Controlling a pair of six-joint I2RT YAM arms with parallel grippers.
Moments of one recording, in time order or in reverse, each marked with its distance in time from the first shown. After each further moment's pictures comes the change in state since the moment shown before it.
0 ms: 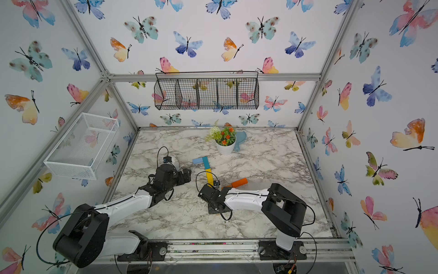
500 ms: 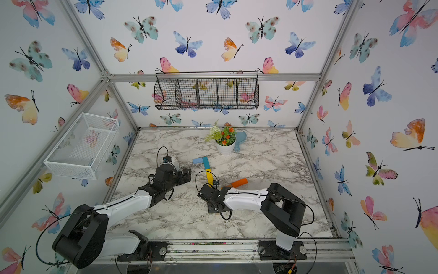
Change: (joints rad) left arm 0.000 -0.006 0.000 0.000 0.000 0.000; right arm 0.000 0.011 0.009 0.011 0.000 -0.011
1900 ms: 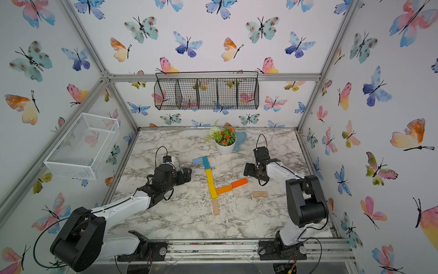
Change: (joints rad) left arm 0.000 -0.027 -0.004 0.010 0.031 0.004; right arm -0.839 -0.053 -0.010 0.073 -0.251 -0.460
